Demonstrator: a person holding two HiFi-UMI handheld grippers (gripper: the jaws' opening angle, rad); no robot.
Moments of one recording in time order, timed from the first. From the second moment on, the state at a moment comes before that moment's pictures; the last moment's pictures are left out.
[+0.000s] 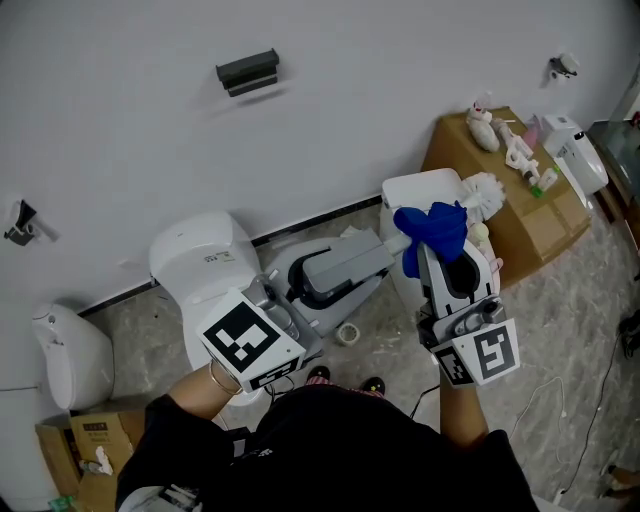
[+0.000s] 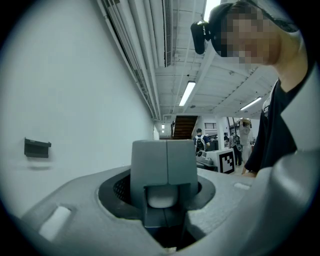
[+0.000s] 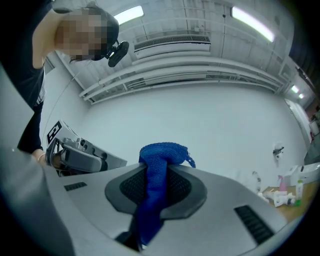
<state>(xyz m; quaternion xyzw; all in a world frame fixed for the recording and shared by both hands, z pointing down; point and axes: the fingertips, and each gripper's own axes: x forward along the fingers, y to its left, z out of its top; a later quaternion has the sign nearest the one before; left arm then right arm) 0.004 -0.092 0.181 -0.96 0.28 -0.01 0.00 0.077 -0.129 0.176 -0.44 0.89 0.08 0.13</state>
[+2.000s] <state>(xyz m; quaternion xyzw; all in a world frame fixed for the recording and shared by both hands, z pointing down) -0.020 -0.066 0.174 -0.95 0.30 0.00 0.00 0.131 -0.168 0.187 -0.51 0.85 0.08 0.12</state>
